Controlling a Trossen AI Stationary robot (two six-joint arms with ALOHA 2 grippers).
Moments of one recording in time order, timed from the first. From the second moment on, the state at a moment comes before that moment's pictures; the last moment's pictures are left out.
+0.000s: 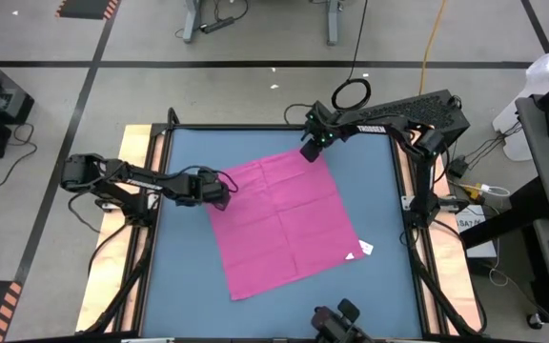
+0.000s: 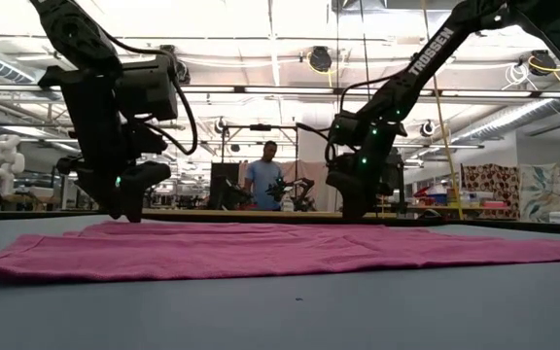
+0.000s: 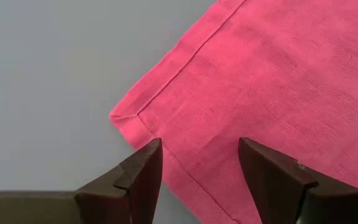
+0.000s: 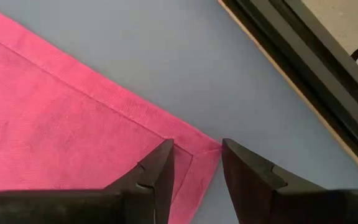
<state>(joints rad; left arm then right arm) 0.13 1.43 0.58 -0.53 -0.48 -0.90 -0.72 1.98 1.26 -0.41 -0.02 0.01</state>
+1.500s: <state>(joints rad) 0.13 1.43 0.58 -0.53 -0.51 -0.83 -0.70 1.97 1.26 -0.49 -0.02 0.05</state>
